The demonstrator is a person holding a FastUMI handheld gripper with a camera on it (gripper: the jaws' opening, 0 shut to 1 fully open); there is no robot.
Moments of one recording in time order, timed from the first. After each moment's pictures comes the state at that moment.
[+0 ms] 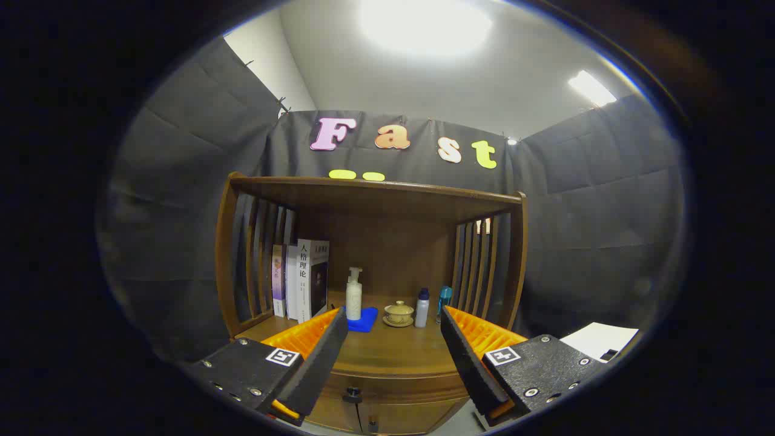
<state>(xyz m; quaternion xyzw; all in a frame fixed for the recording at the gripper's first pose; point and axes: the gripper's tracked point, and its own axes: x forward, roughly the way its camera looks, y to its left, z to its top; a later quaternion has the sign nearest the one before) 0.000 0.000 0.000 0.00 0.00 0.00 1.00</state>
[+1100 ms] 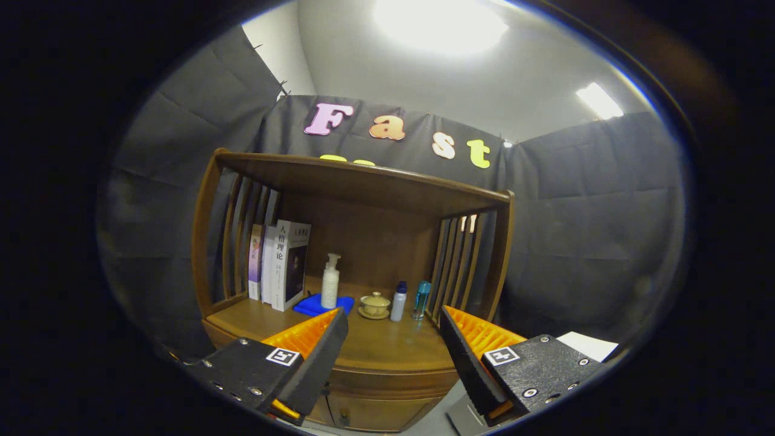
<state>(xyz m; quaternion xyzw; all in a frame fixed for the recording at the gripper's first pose) 0.003 -0.038 -0.001 -0.05 0.01 -0.05 1.00</state>
